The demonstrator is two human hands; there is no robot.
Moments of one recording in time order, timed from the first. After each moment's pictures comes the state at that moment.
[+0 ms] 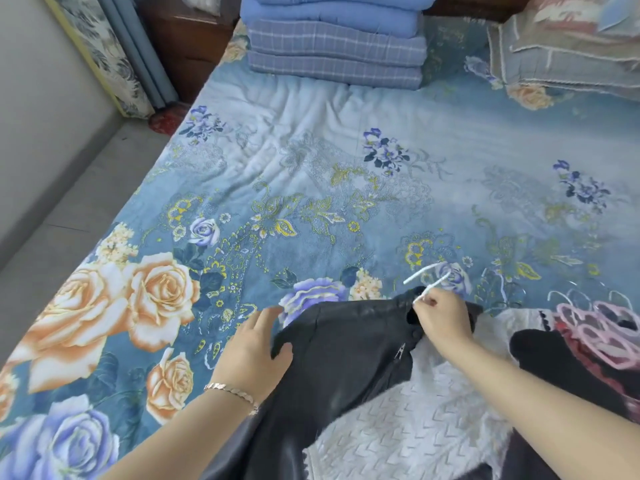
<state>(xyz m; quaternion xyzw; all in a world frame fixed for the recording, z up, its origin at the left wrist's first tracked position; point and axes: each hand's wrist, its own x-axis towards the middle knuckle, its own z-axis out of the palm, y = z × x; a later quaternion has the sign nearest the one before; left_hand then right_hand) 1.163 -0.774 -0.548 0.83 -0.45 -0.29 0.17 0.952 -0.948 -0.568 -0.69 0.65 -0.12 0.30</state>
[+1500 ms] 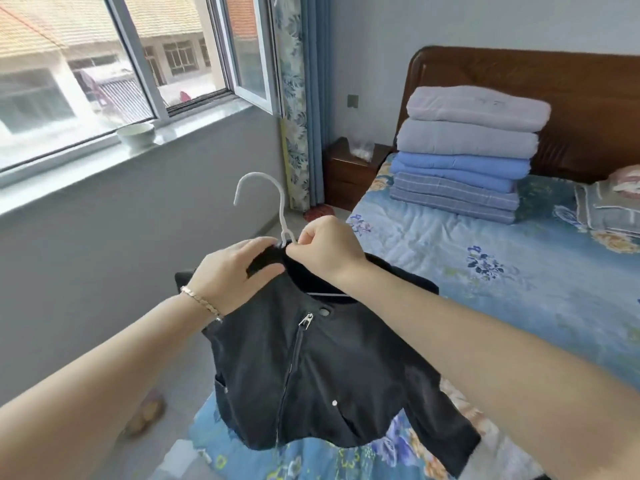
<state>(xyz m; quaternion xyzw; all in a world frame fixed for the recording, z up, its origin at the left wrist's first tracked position) 1.326 -0.444 -0.171 0.82 -0.50 0.10 0.26 1.221 -0.576 -0.132 -0.88 0.25 -0.18 0.36</state>
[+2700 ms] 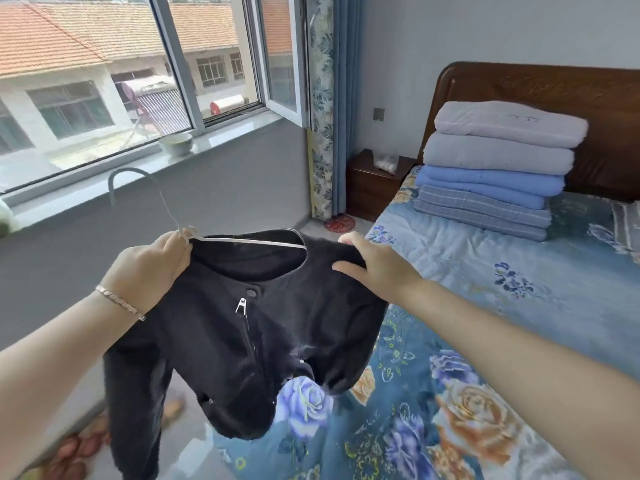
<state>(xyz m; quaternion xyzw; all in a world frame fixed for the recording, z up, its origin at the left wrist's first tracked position) 1.419 -0.331 -0.160 0.75 -0.52 0.39 0.12 1.208 -0.602 -0.156 -0.95 0.10 -0.13 0.26</state>
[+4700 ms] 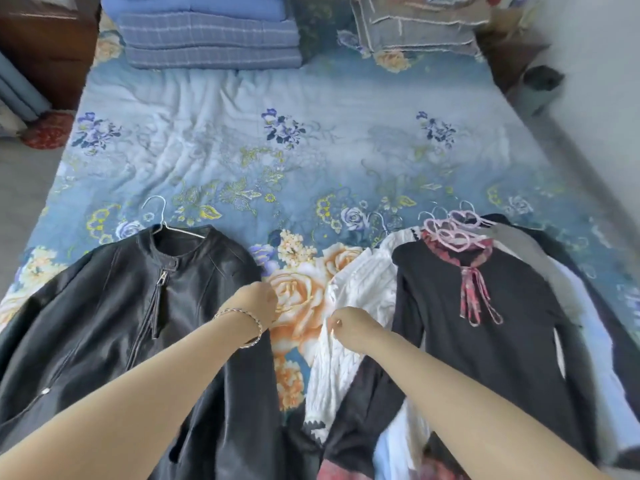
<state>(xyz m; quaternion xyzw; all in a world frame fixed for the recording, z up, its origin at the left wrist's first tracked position) 1.088 -0.789 -0.476 0.76 -0.54 -0.37 -0.05 0.899 -0.799 -0.509 -0.67 0.60 0.16 0.41</state>
